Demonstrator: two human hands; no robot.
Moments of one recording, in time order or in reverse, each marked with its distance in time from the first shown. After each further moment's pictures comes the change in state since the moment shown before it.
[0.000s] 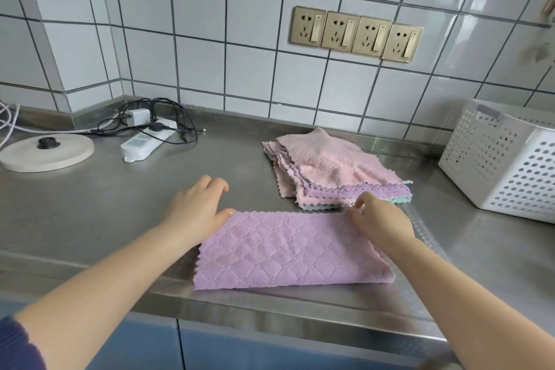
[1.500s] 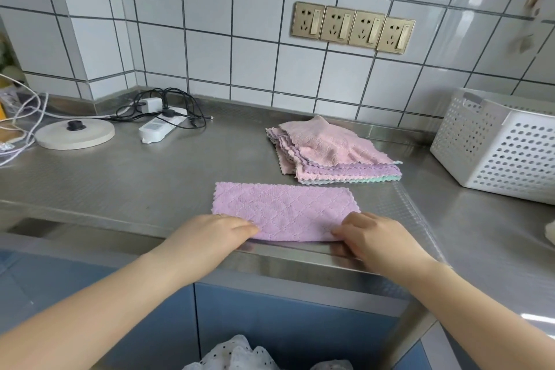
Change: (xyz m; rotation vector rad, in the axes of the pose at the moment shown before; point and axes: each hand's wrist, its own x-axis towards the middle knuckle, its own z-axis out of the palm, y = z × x) left_hand -0.108 0.015 -0.010 0.045 -0.001 0.656; right_hand -0.108 0.024 0.004 -0.165 0.196 -0.795
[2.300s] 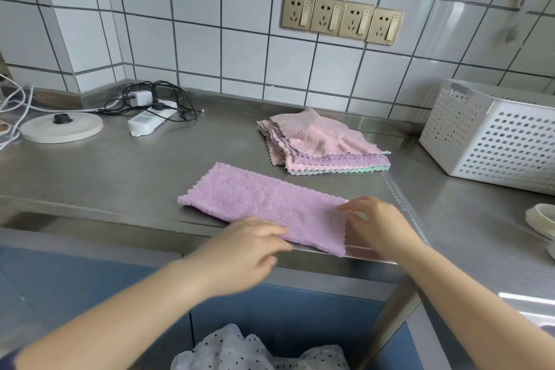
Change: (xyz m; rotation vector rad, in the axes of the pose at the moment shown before) left_hand 0.021 0.057 0.007 -0.262 -0.070 -0.025; right_hand -0.005 0.007 -0.014 0.345 -0.077 0.498
